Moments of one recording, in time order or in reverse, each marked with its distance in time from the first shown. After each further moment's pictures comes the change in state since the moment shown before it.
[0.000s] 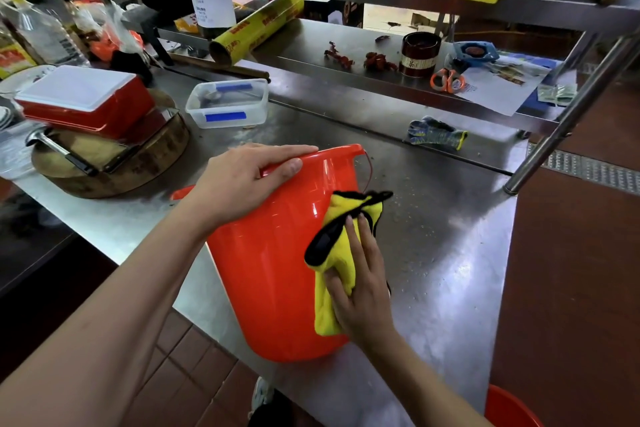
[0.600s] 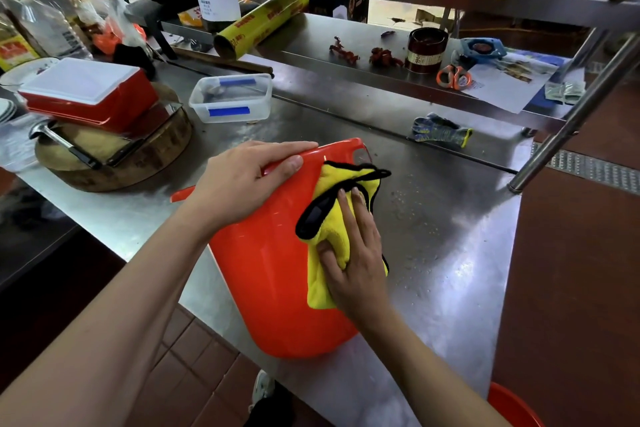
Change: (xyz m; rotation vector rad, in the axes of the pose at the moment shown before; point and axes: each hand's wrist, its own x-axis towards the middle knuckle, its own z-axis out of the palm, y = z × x) left_hand -0.011 0.001 -0.001 -0.026 0.045 -0.040; right_hand 0.030 -0.021 0.009 -0.030 0.036 -0.049
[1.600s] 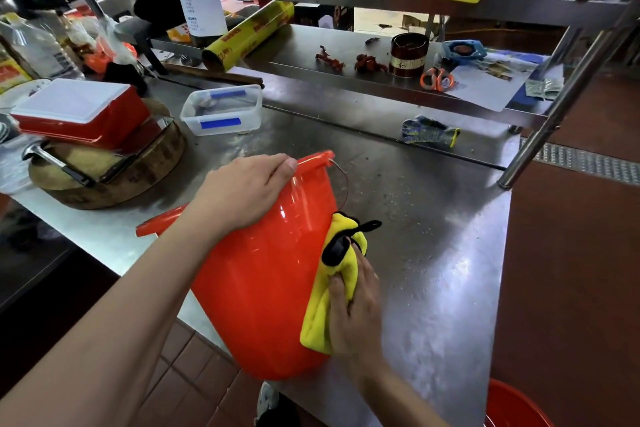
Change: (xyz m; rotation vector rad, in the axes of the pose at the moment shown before) left_hand 0.009 0.033 0.003 0.224 -0.144 -0.187; right_hand -0.062 0.009 0.007 0.146 0.077 0.389
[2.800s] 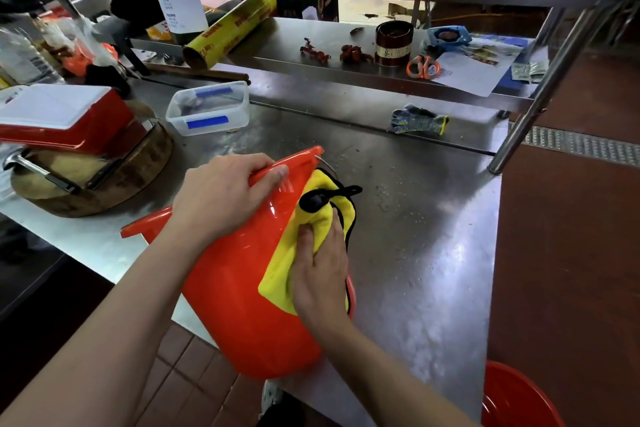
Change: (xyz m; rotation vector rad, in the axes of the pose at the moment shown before) left_hand -0.005 -0.006 0.007 0.037 0.150 0.039; right_hand 0.031 -0.067 0.026 0.079 -0.047 0.228
